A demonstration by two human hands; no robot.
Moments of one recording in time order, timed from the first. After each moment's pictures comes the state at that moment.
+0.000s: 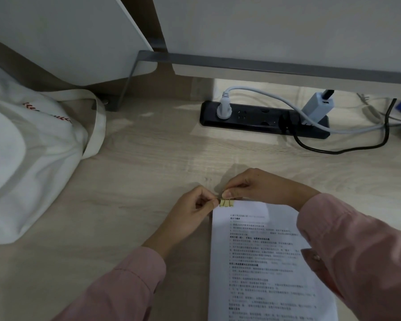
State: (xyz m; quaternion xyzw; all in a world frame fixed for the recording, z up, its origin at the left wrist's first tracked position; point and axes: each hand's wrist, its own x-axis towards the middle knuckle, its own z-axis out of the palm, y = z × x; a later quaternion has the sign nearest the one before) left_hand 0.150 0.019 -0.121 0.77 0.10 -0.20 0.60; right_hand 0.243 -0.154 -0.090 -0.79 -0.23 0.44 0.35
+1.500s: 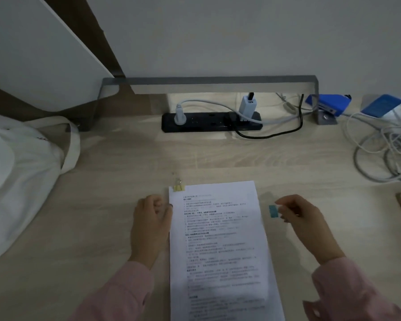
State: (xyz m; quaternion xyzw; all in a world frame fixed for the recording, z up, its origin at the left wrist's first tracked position) left_hand 0.087 0.007 -0.091 0.89 0.21 -0.04 0.41; right_hand 0.087 -0.280 -0.060 -0.86 0.18 0.08 0.47
